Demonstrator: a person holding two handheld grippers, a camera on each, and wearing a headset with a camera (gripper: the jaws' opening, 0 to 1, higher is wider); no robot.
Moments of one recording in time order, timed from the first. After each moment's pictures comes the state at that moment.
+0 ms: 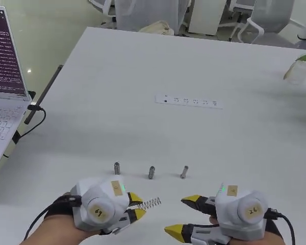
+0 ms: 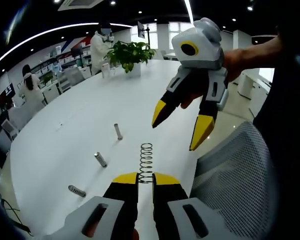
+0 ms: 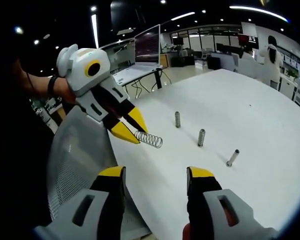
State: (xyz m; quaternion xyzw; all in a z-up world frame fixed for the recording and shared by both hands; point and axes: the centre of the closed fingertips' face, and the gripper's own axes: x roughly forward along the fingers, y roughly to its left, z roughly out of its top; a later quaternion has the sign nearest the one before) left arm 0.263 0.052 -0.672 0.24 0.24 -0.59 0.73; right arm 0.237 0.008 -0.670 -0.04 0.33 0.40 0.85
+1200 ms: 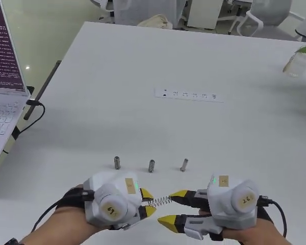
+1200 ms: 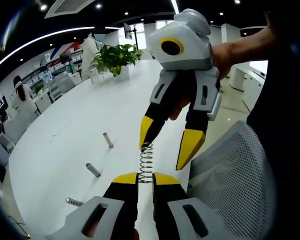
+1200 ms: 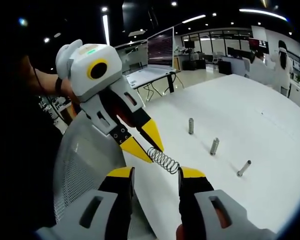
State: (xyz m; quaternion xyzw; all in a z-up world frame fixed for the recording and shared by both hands) left arm 0.248 0.035 -0.667 0.27 0.22 -0.62 0.71; right arm 0.232 0.032 -0.662 -0.04 0.31 0.45 0.84
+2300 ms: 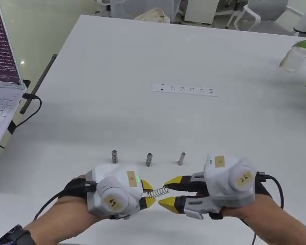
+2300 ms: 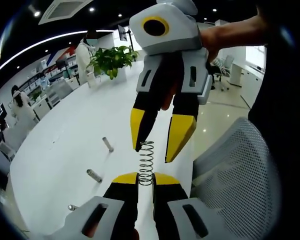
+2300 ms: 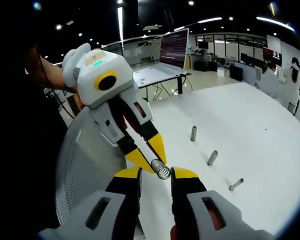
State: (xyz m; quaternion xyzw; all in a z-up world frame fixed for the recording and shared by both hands) left arm 0.250 0.027 -0.667 0.28 0.20 -0.63 0.70; right arm 0.241 0.033 -0.643 -0.10 0.31 0.49 0.81
